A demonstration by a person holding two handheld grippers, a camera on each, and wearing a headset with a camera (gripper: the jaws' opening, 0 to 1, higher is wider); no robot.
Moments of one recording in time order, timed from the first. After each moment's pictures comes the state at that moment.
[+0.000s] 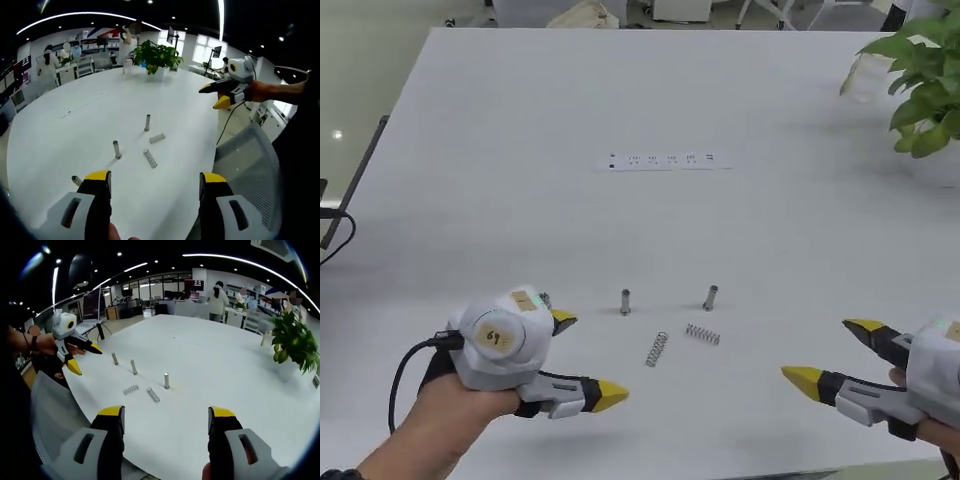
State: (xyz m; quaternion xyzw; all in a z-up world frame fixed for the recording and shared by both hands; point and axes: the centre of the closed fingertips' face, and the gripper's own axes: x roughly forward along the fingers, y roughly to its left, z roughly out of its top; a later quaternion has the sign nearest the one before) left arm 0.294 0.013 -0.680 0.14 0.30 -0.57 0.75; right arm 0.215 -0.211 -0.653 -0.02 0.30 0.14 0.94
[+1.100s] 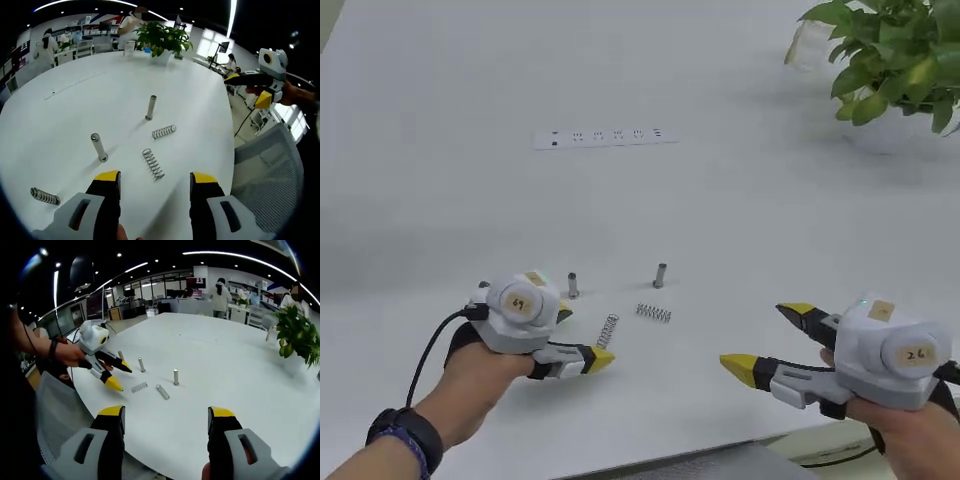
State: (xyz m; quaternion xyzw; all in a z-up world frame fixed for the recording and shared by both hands) left arm 0.314 -0.042 -0.761 0.14 0.36 -0.56 0.73; right arm 0.211 -0.188 -0.663 0.00 0.31 0.16 0.94
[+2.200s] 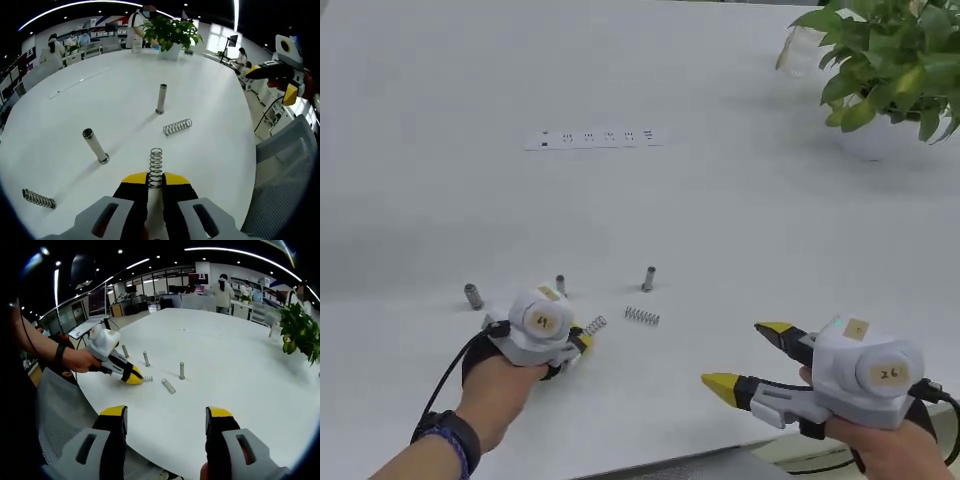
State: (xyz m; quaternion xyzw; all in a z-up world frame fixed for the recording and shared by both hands) left arm 0.324 -0.053 -0.785 0.18 0.34 -0.52 0.76; right arm 0.201 -0.179 -0.673 0.00 0.33 0.17 0.93
